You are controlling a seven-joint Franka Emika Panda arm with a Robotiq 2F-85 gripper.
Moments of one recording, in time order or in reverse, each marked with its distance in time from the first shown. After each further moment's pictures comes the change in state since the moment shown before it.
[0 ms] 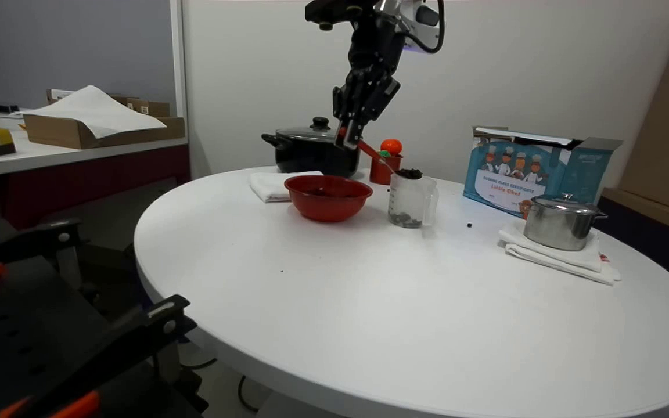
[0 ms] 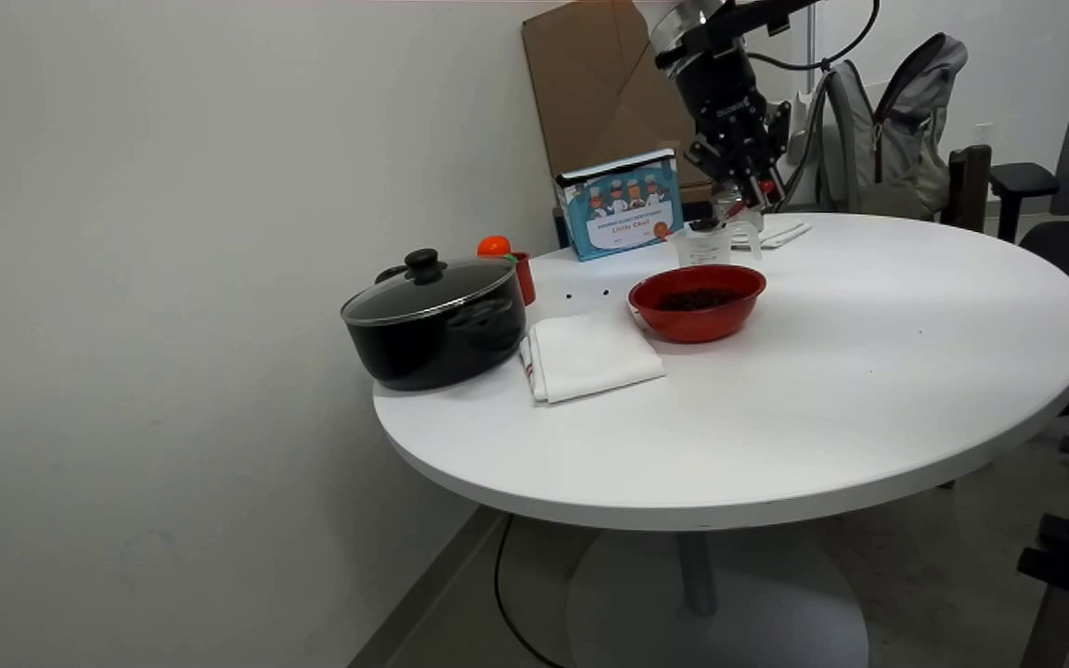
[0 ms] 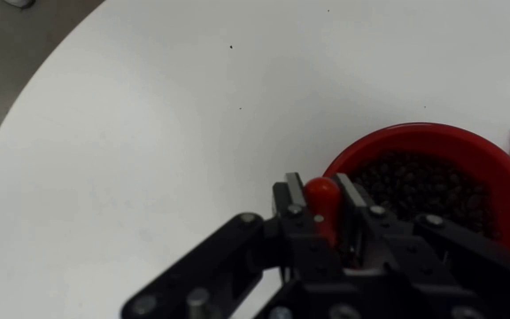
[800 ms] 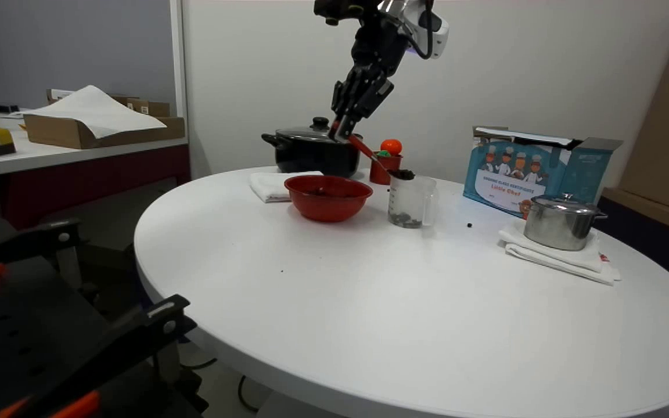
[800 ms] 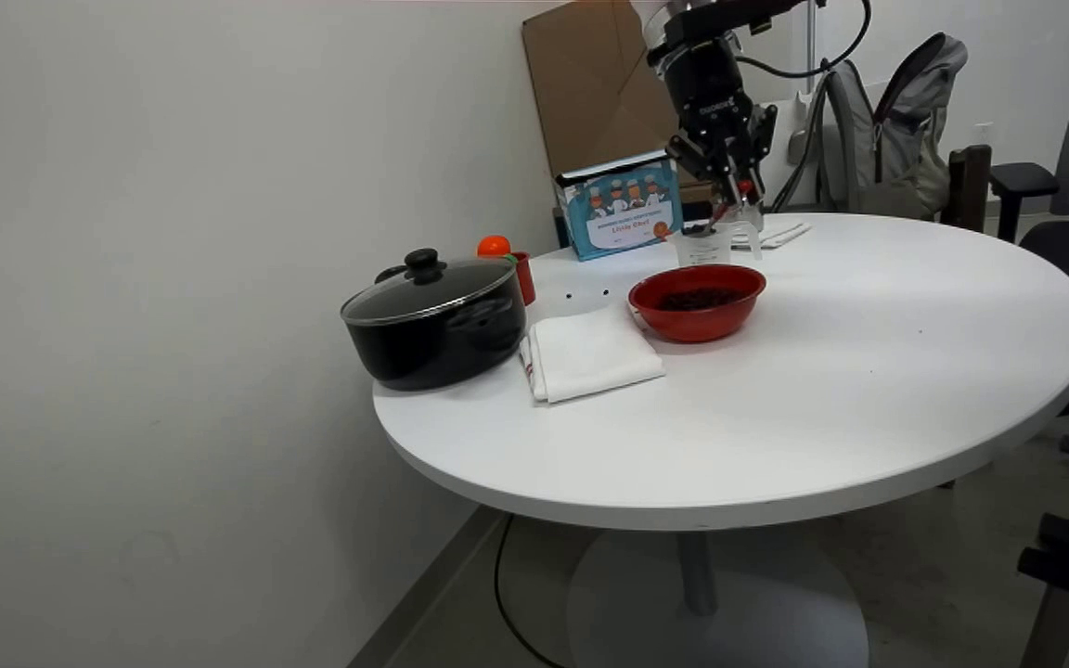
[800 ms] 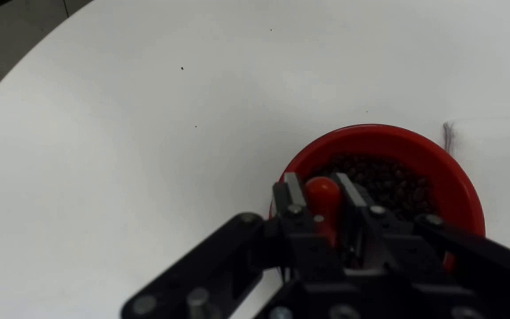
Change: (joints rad) arm -0.026 0.045 0.008 0.083 0.138 -0.080 -0.008
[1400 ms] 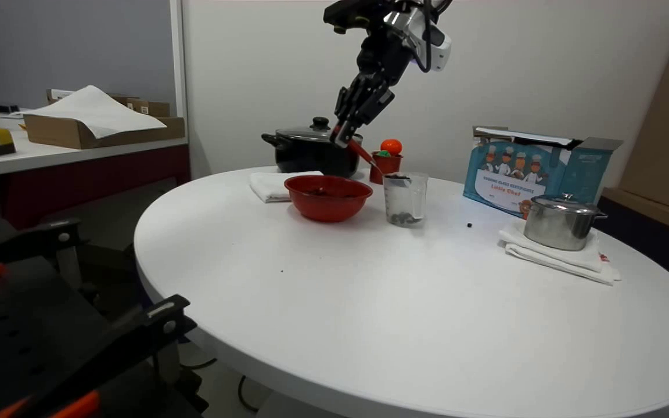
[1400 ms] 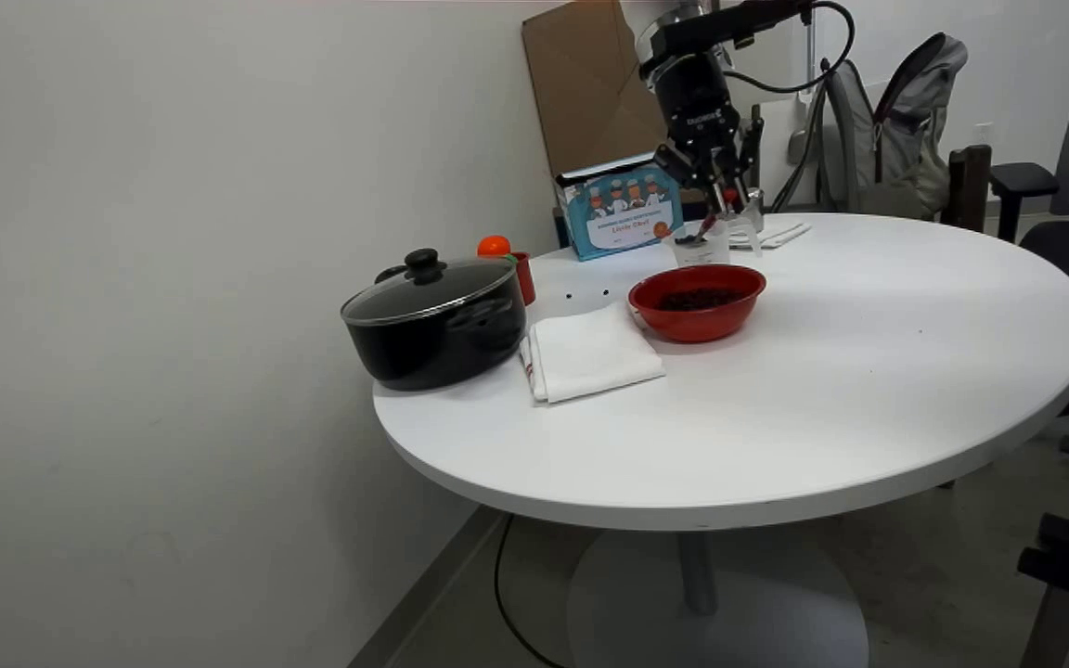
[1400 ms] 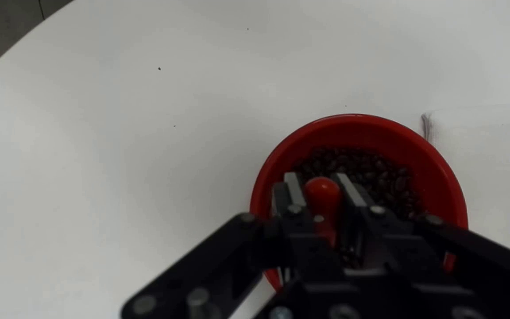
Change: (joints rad) arm -0.014 0.078 0.002 0.099 0.056 -0.057 -0.001
